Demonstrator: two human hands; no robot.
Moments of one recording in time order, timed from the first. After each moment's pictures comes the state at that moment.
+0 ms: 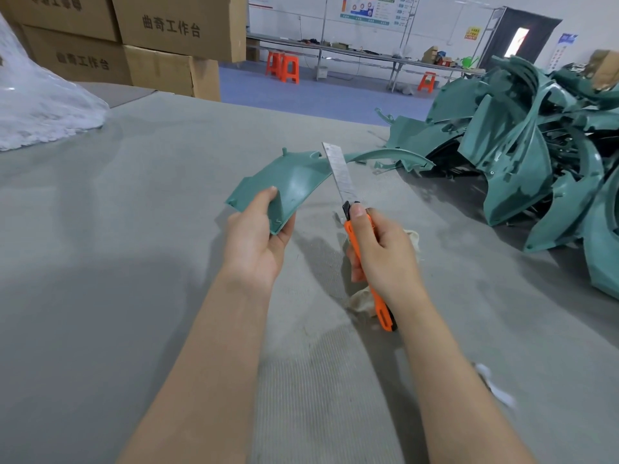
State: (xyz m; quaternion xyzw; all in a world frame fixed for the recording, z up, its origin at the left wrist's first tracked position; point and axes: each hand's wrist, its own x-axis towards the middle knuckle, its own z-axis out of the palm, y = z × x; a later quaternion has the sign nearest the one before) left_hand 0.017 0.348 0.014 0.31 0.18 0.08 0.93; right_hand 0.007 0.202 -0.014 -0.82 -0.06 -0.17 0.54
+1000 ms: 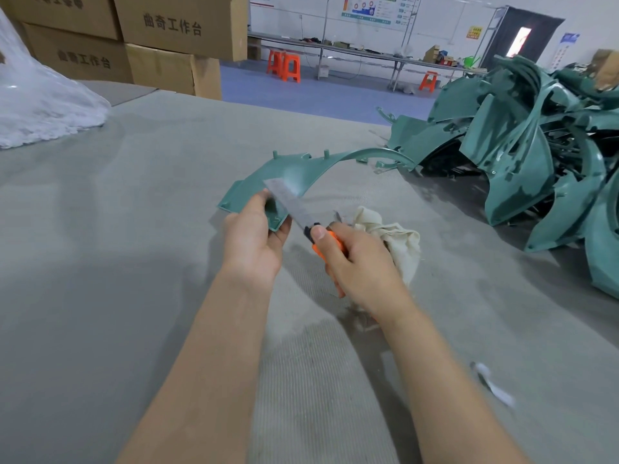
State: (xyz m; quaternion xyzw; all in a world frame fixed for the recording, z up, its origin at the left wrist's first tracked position) left_hand 0.018 0.350 0.012 0.31 0.17 0.11 0.93; right_hand 0.002 0.216 -0.018 -0.88 -0.17 -0.14 0.41
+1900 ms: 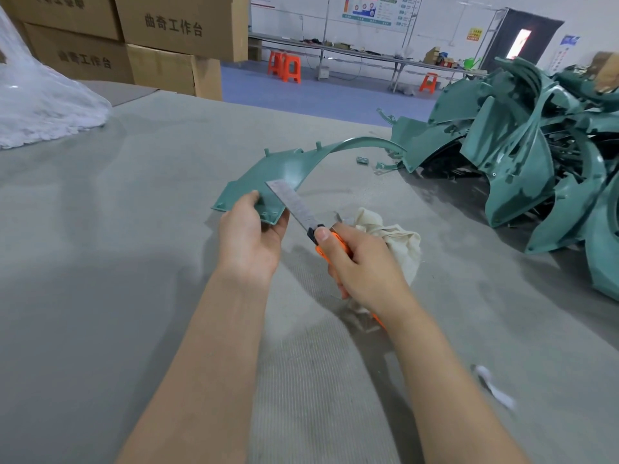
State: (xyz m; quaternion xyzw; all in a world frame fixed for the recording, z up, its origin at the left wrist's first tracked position) left_hand 0.021 0.355 0.015 0.25 0.15 0.11 0.95; right_hand 0.004 0.211 -0.022 -0.87 -0.17 -0.12 0.44
